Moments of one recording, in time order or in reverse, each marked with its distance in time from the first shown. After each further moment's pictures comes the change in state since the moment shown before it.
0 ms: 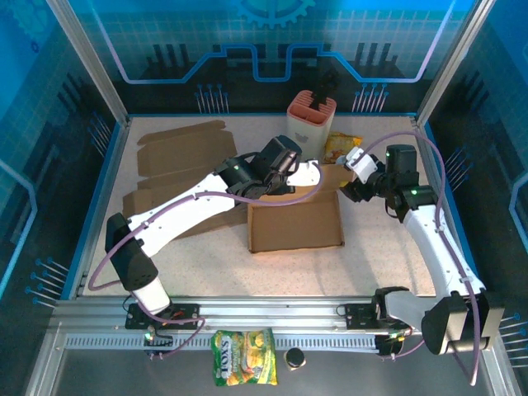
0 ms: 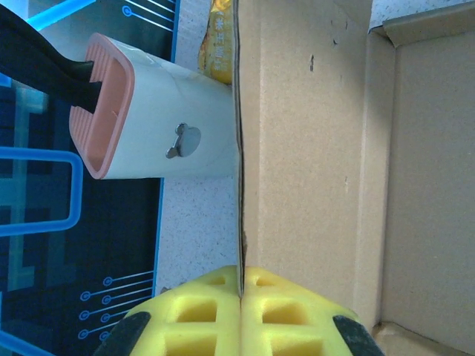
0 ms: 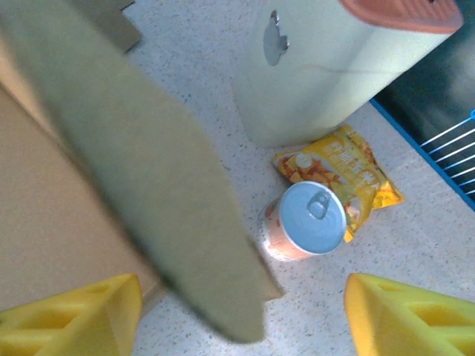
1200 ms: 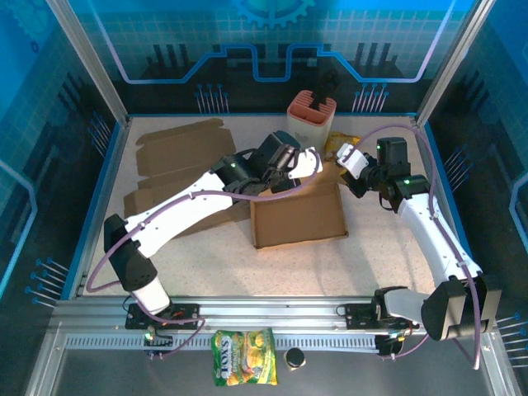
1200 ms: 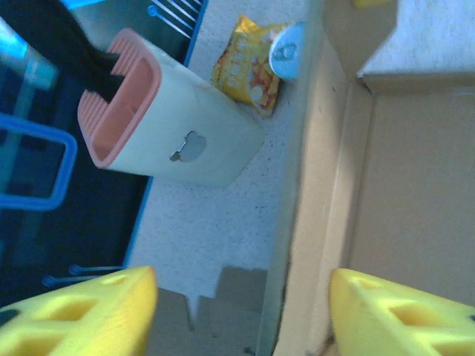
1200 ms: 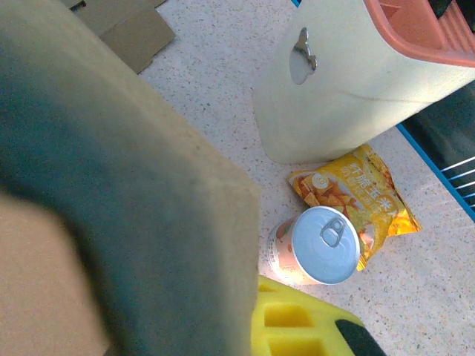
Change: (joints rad) left arm 0.015 -0.013 0.035 0.007 0.030 -0.236; right arm 0.053 0.085 0.069 -0.025 -0.004 -0.039
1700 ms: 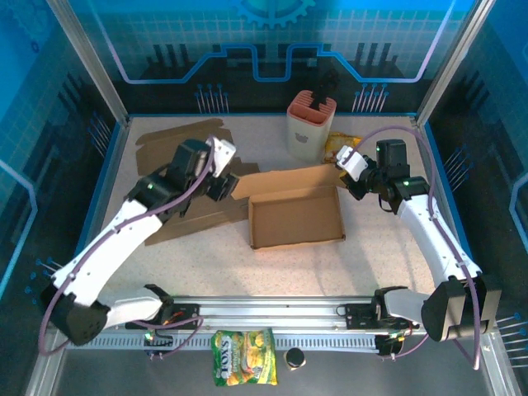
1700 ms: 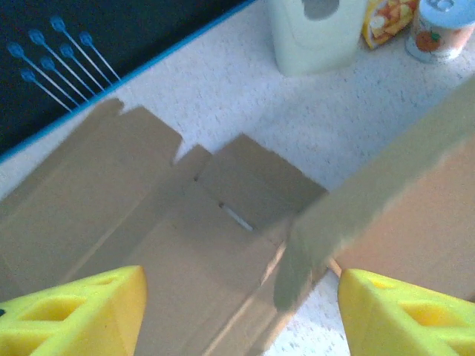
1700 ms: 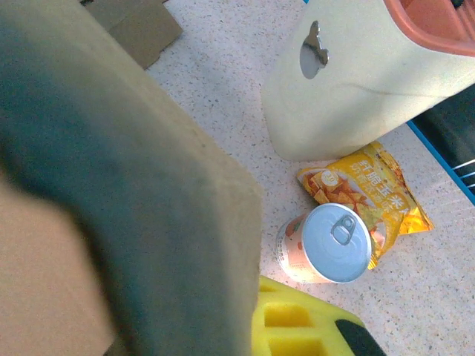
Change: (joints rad) left arm 0.325 -0.510 -0.496 -0.021 0.127 -0.465; right arm -0.001 -0.005 -0.023 0.002 -0.012 0.000
